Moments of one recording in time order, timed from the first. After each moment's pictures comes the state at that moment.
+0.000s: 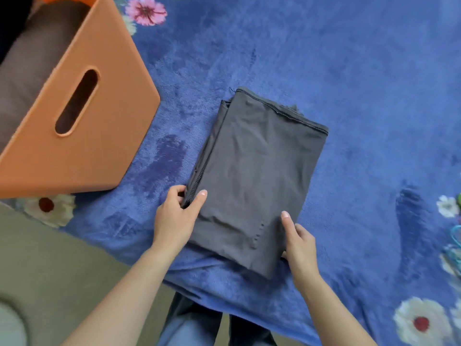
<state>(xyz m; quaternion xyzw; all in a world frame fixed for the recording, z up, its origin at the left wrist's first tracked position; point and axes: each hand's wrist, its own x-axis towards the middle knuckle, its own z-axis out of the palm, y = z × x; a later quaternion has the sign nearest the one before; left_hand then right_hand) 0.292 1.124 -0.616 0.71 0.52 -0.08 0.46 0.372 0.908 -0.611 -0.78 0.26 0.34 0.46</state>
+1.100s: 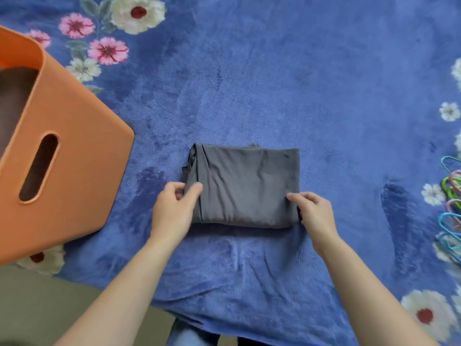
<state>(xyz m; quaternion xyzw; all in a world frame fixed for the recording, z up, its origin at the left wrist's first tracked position) 0.370 1.137 -0.586 0.72 0.51 -0.10 0.47 0.470 0.904 -0.598 -0.79 0.23 0.31 0.48</state>
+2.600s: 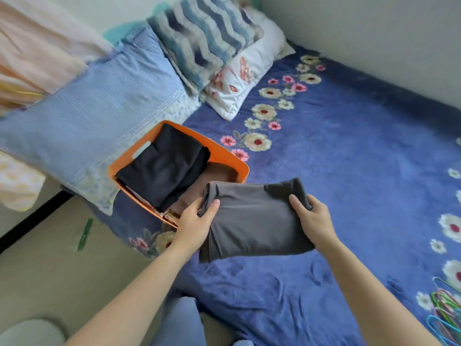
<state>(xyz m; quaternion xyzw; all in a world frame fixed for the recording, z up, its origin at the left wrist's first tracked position) 0.248 1.253 -0.339 0.65 0.43 0.15 0.61 0.439 1.079 -0.345 -0.84 -0.08 0.27 0.46</state>
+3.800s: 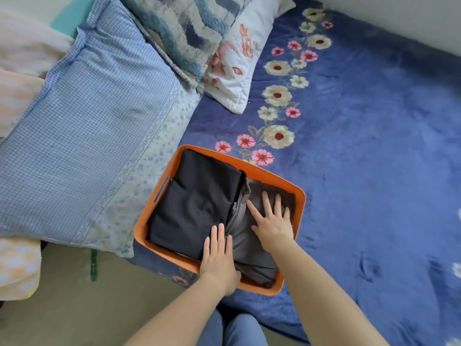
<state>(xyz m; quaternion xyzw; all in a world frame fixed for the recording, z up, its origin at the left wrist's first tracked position) 0.233 1.409 -0.444 0.90 0.17 -0.38 0.11 0.378 1.327 -0.442 -0.89 -0.31 0.31 -0.16</state>
